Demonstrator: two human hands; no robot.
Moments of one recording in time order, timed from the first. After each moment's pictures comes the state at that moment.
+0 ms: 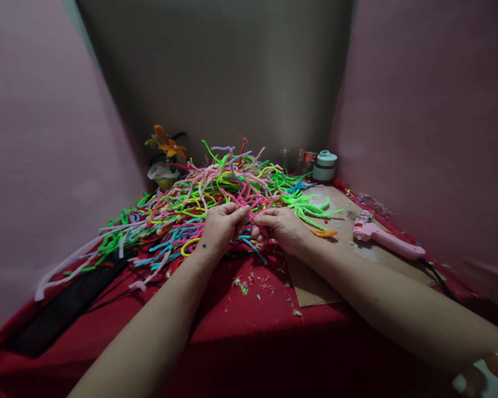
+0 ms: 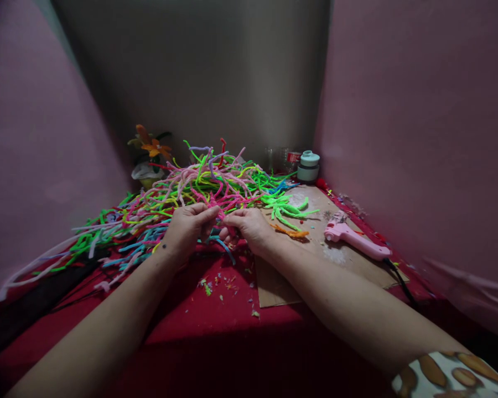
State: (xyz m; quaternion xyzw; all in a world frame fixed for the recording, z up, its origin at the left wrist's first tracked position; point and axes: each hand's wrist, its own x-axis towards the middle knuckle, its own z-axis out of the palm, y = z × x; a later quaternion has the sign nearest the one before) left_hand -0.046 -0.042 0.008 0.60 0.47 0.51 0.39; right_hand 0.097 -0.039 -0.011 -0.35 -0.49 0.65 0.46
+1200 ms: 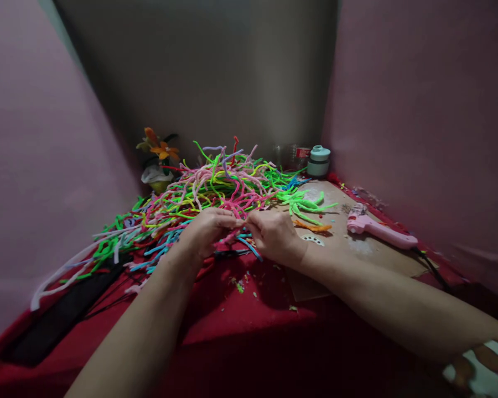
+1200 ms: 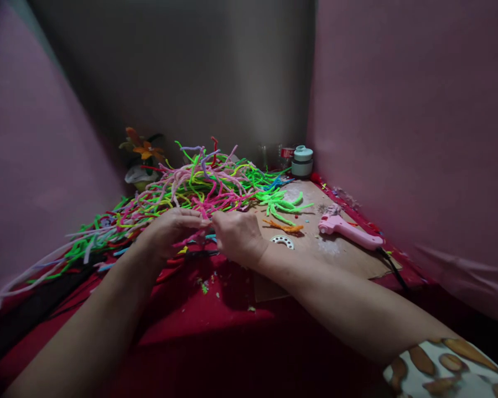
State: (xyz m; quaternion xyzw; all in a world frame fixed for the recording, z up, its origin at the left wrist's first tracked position) left_hand -0.056 -0.047 0.028 0.59 0.51 0.33 0.53; right_hand 0.096 -0.058 -0.012 -0.44 -0.81 -0.04 0.38
